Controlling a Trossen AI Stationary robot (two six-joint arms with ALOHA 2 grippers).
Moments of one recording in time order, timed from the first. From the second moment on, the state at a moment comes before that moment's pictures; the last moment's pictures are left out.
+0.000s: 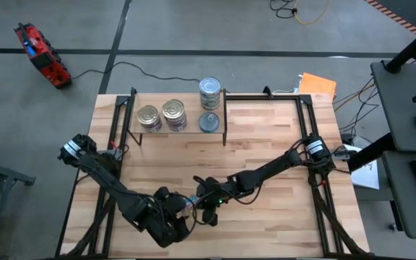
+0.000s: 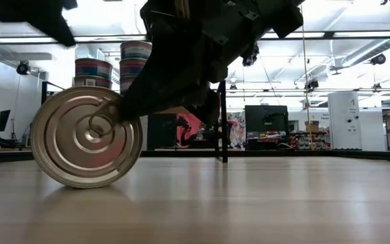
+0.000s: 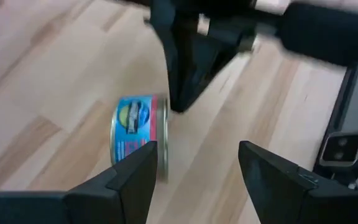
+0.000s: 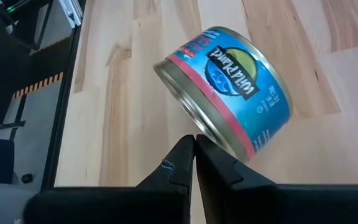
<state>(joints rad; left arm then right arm) -0.73 1.73 1.36 -0.80 -0.53 -1.22 0.31 2.08 1.37 0.03 -0.04 0.55</state>
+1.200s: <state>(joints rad) -0.71 1.65 1.16 -0.65 -0.51 -1.14 0.33 2.11 1.36 0.03 -0.03 0.57</state>
